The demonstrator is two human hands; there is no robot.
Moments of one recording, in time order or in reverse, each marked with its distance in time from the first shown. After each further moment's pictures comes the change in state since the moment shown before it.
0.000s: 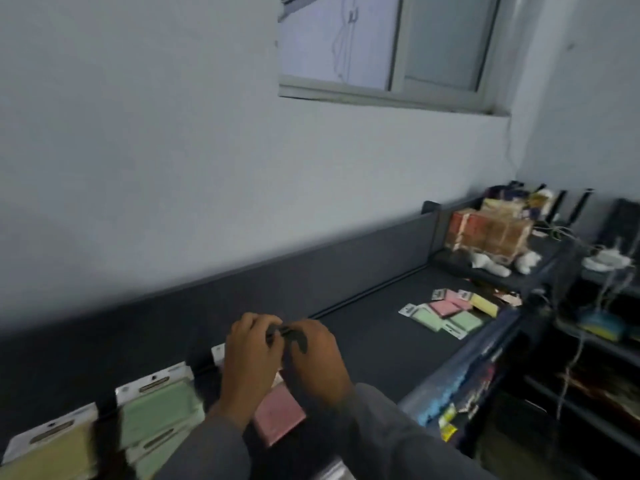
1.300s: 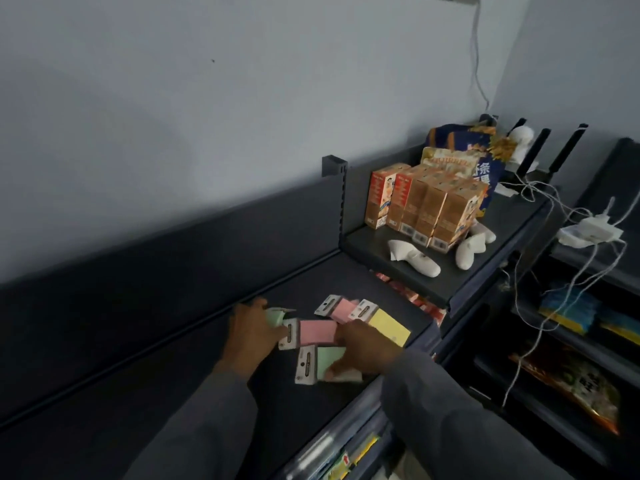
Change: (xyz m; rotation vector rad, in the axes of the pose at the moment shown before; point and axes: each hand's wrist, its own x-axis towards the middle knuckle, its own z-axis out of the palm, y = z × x) left_hand 0.146 0.175 0.452 0.046 -0.545 -0.413; right_hand 0.130 0.505 -0.208 -0.181 -0.725 0.342
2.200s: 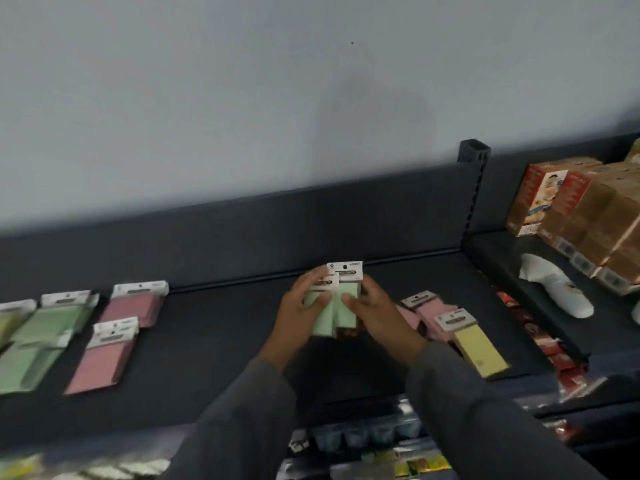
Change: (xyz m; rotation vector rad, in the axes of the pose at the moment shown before) left_hand -0.101 0.007 -0.022 -0.543 0.400 0.054; right_hand 0.020 -0.072 0.016 1.131 -0.191 -0.488
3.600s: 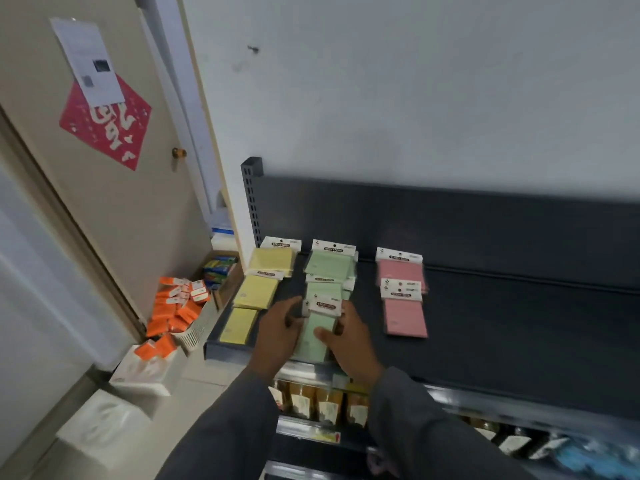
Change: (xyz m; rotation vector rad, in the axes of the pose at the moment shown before) left_hand -0.205 -0.182 -0.565 0.480 0.337 -0.214; right_hand -0.023 0.102 0.616 -0.322 -0.159 -0.022
